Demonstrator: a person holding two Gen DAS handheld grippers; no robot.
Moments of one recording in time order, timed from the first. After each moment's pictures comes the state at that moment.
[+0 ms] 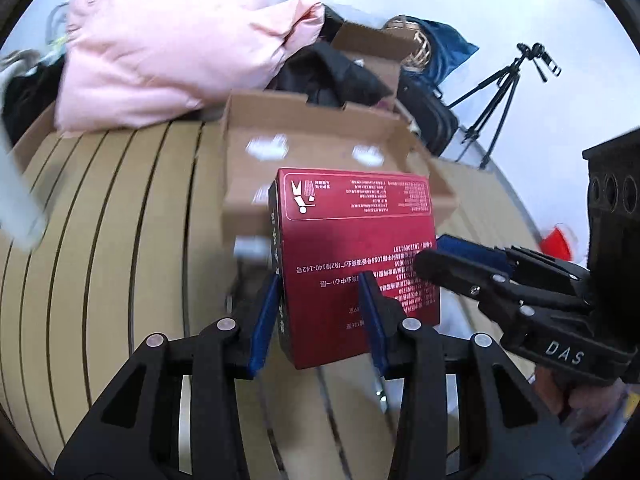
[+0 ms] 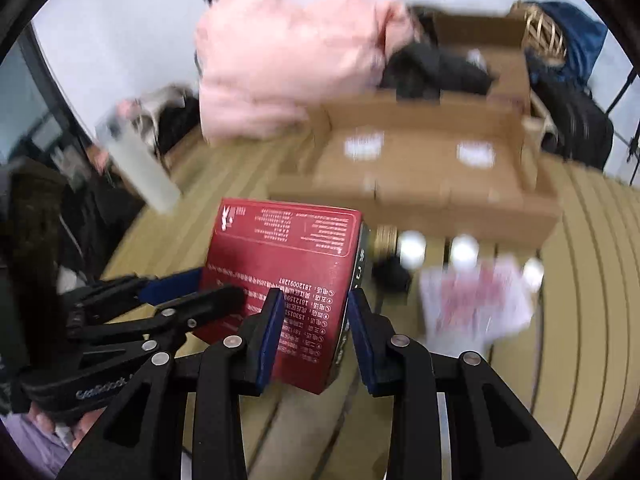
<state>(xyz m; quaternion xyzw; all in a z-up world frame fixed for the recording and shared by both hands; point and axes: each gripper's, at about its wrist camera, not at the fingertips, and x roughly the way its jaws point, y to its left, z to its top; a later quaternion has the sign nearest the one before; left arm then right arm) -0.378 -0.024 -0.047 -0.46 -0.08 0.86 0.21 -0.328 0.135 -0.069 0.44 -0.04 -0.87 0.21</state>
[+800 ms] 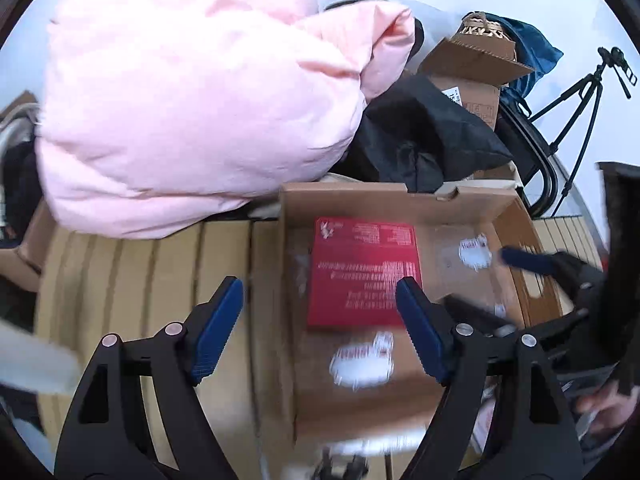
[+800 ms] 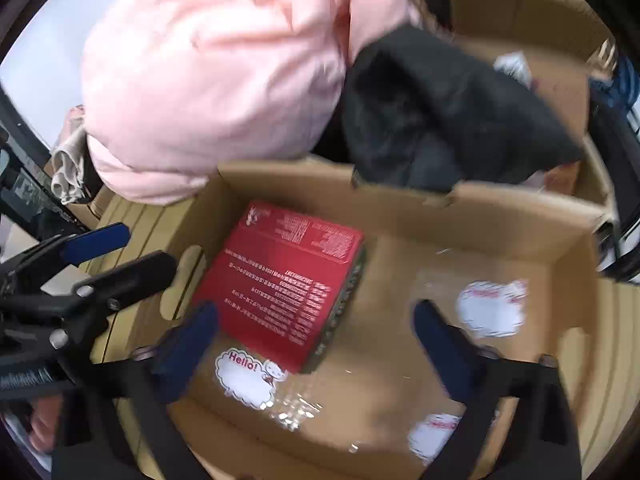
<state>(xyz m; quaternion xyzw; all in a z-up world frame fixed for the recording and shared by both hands) -0.549 -0.016 -0.041 -0.47 0.00 0.88 0.08 -0.580 0.130 -0.112 0.50 -0.01 -0.85 0.19</state>
